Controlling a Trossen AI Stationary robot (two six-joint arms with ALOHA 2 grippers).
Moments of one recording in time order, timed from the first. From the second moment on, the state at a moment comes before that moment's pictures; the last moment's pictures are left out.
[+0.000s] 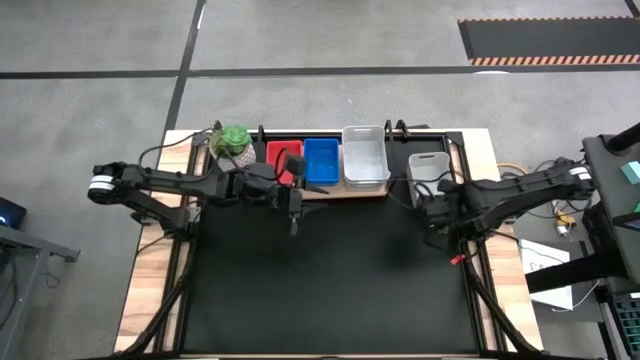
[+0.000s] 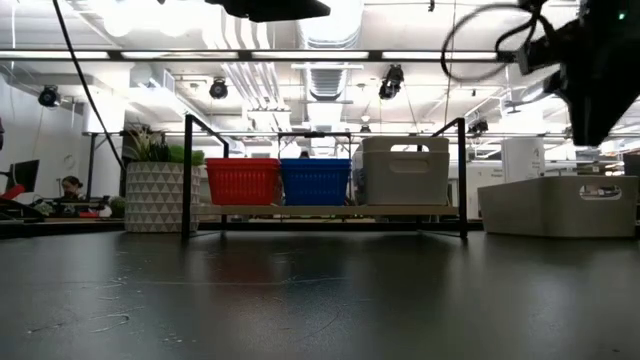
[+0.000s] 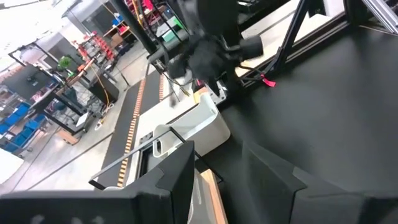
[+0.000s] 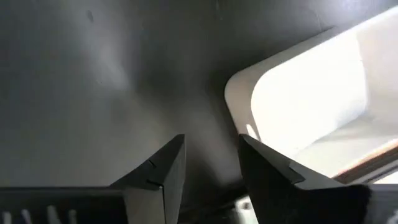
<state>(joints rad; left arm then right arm) 0.01 1.31 1.01 0.10 -0.04 0.59 0.18 1.08 0.87 -1.31 0.20 0.48</state>
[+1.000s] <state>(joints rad) 0.01 1.30 1.01 0.10 -0.03 0.66 -0.03 1.30 0.85 -1.15 0.25 0.30</state>
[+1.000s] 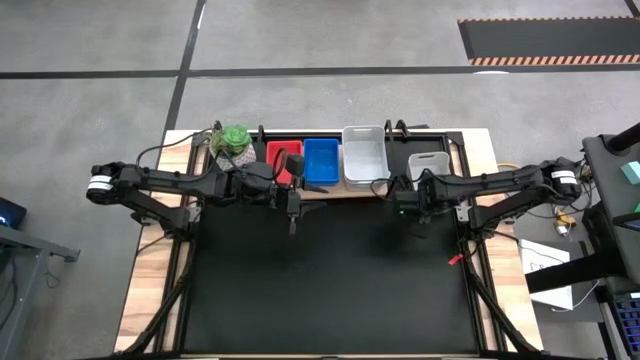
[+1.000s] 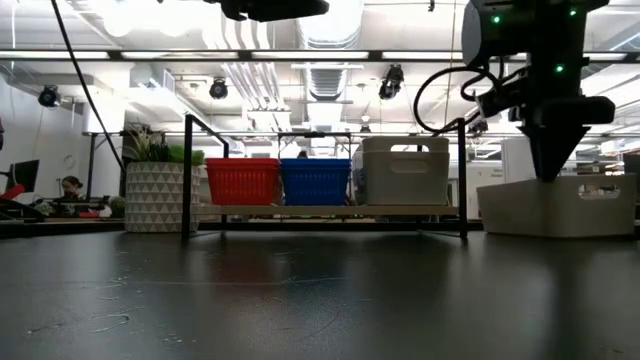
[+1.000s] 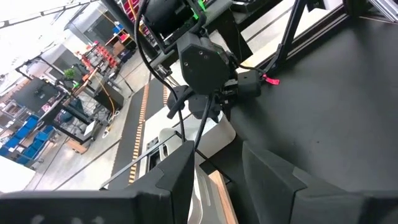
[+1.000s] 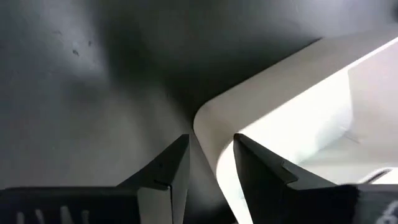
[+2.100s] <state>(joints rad) -0.01 1.29 0.86 0.36 -0.03 0.60 -0.03 1.24 0.98 -1.24 0.28 0.35</state>
